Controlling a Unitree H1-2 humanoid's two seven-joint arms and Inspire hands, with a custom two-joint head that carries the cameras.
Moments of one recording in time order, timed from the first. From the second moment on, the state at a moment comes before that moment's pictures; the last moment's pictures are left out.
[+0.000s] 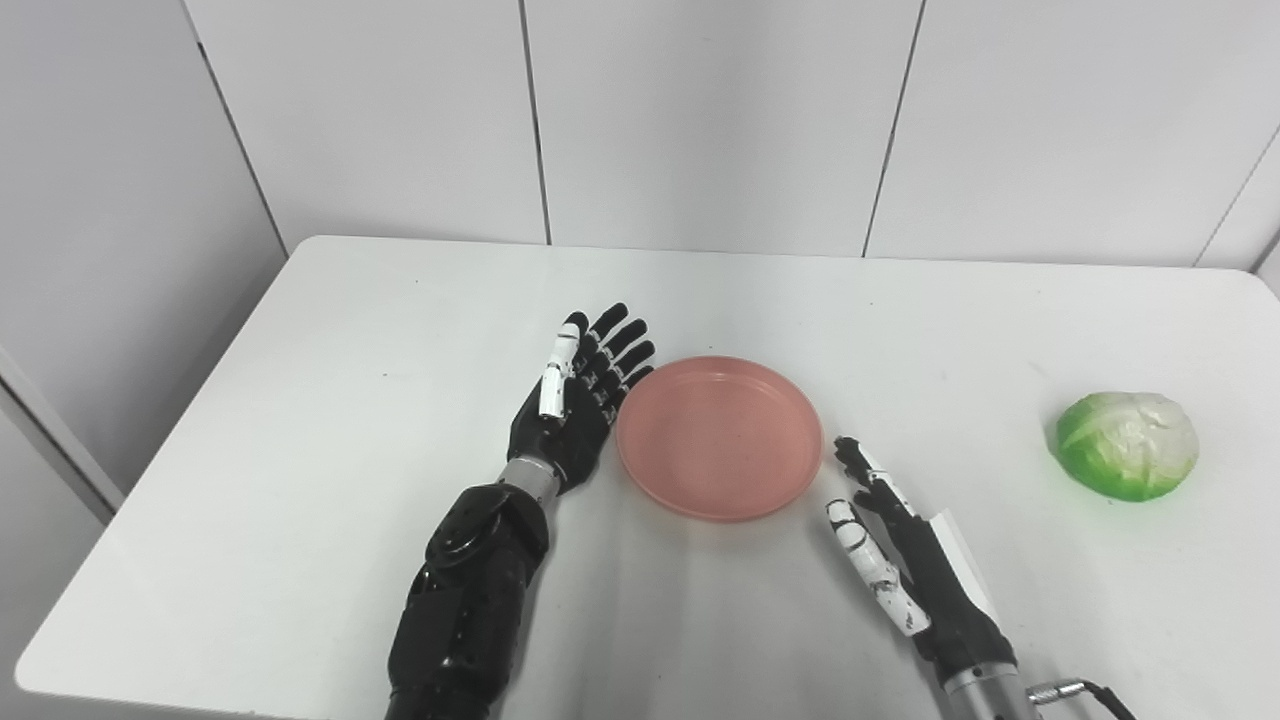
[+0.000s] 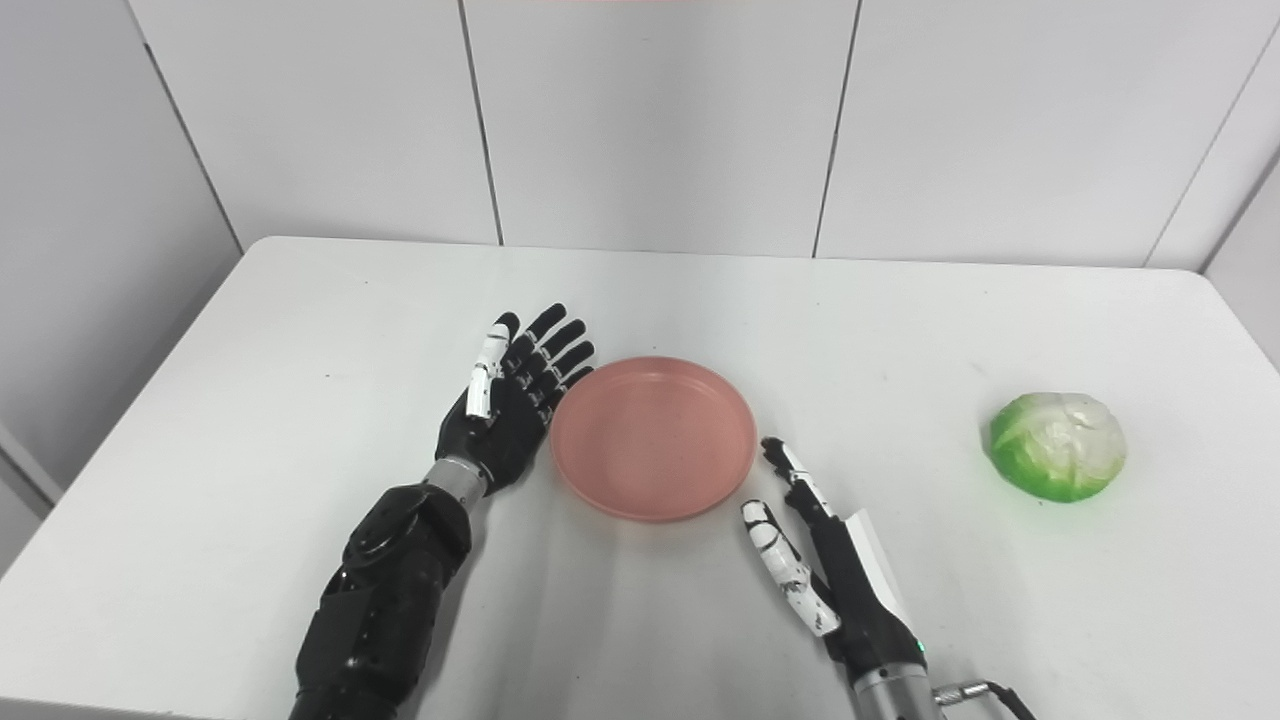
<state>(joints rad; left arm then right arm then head) -0.39 -0.02 0.10 0.29 -0.44 0.27 -0.14 0.01 -0.08 0.18 -0.14 -0.36 0.00 0.08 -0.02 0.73</state>
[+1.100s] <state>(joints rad) -0.32 0.00 0.09 0.18 -0.36 0.29 -0.14 -0.05 -0.08 0.08 -0.35 -0.43 0.11 0.00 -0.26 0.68</state>
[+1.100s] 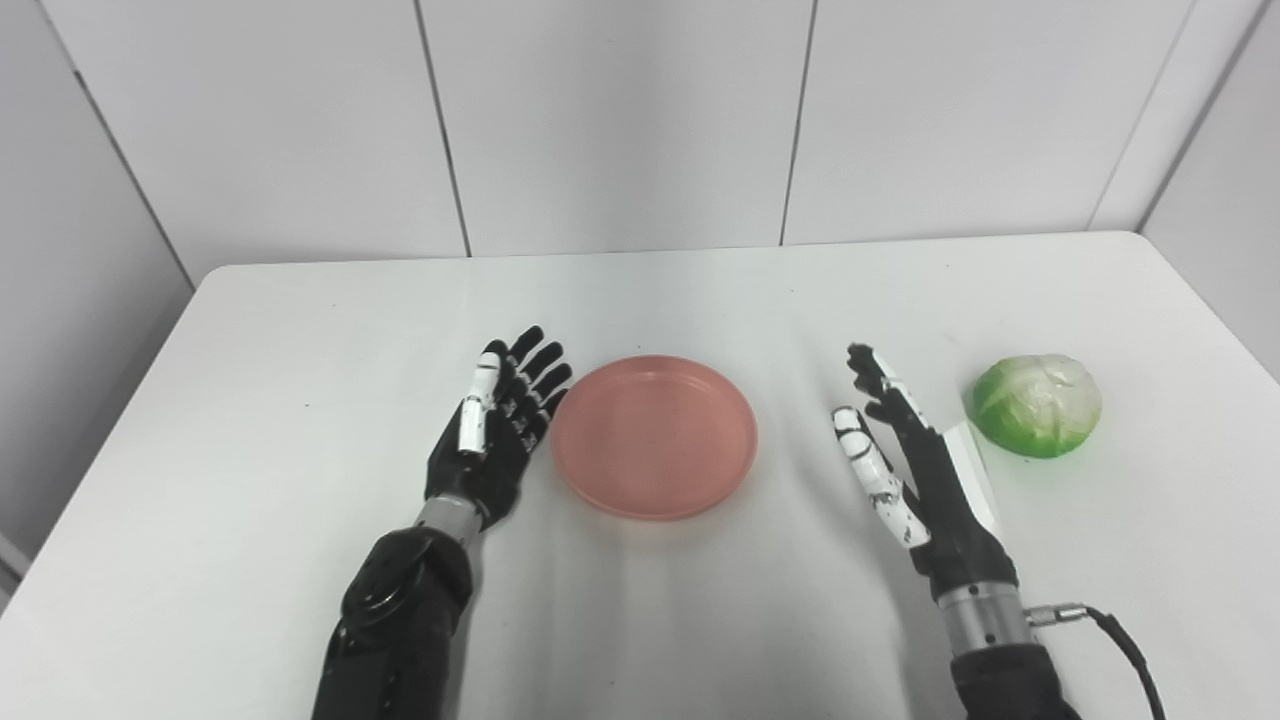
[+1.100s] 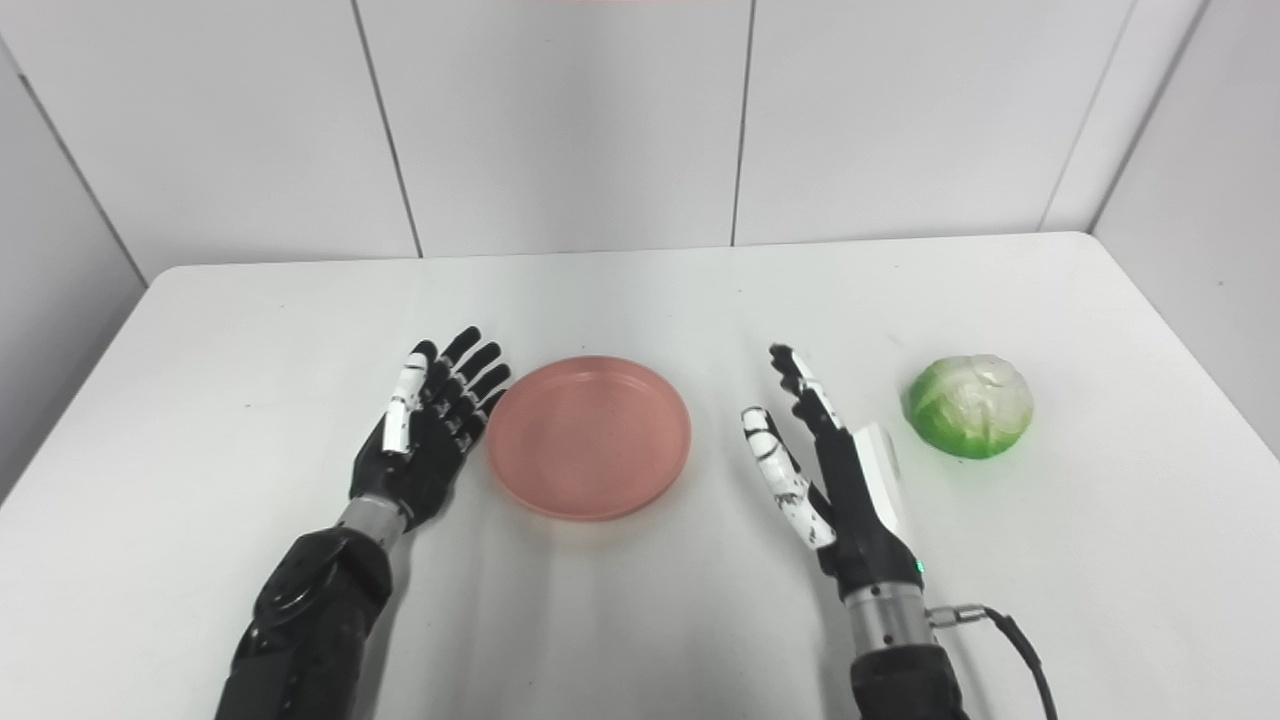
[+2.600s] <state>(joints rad) -0.54 0.15 0.18 0.77 -0.42 -0.09 -0.44 -0.19 -0.33 -0.19 -0.27 -0.59 0.26 0.01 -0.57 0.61</state>
